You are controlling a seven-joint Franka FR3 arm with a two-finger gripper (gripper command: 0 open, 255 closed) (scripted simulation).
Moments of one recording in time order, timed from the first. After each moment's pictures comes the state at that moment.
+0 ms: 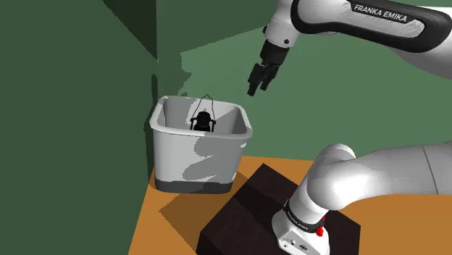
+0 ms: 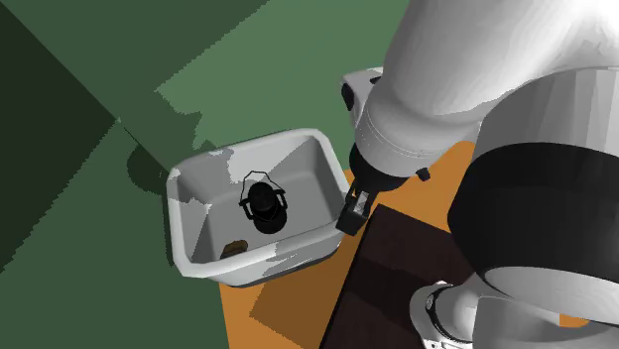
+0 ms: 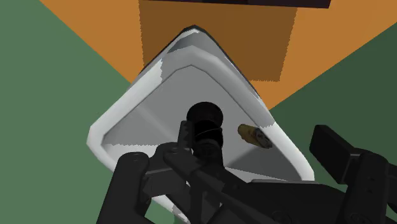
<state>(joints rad) -0.01 -0.81 -0.06 -2.35 -0.03 1.64 -0.06</state>
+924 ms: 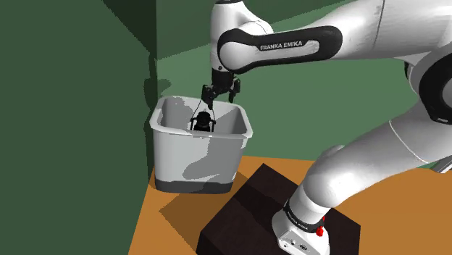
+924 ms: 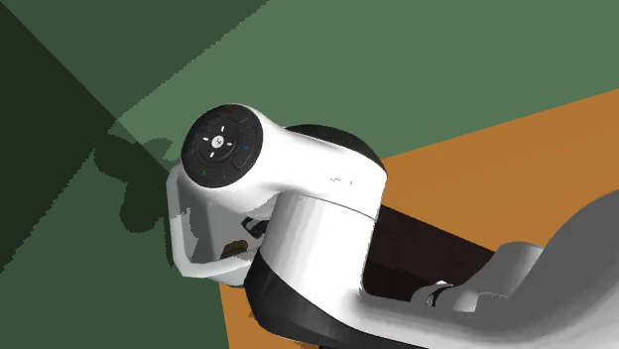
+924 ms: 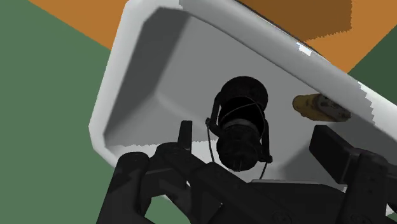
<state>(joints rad) -0.12 -0.40 0.22 -2.29 -0.16 1.91 0.47</state>
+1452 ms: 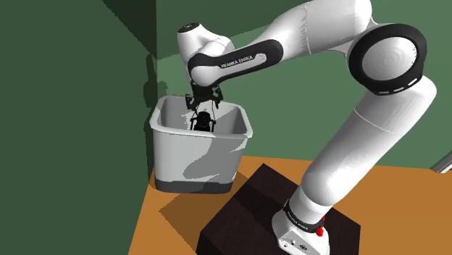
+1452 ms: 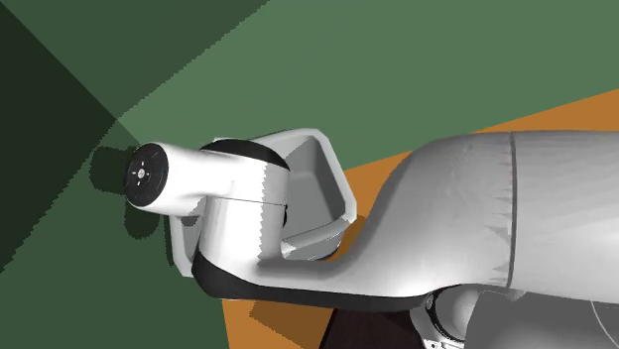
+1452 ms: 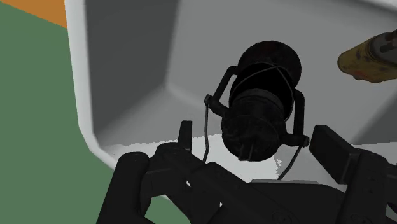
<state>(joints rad) -0.19 -0.04 0.32 -2.10 -0.38 1.93 0.85</state>
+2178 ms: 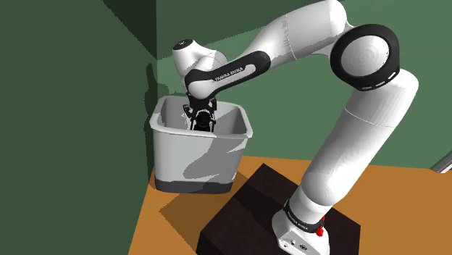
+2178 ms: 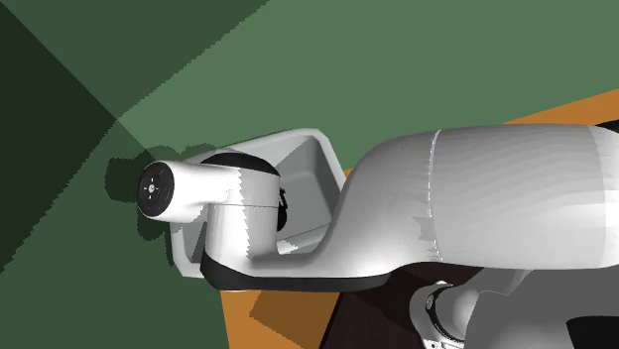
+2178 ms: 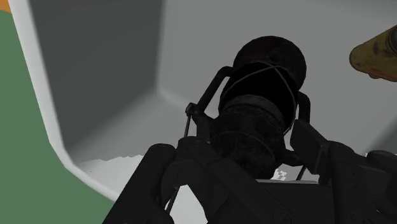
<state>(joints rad) -0.19 0.07 0.32 -2.10 -0.45 2.00 0.95</state>
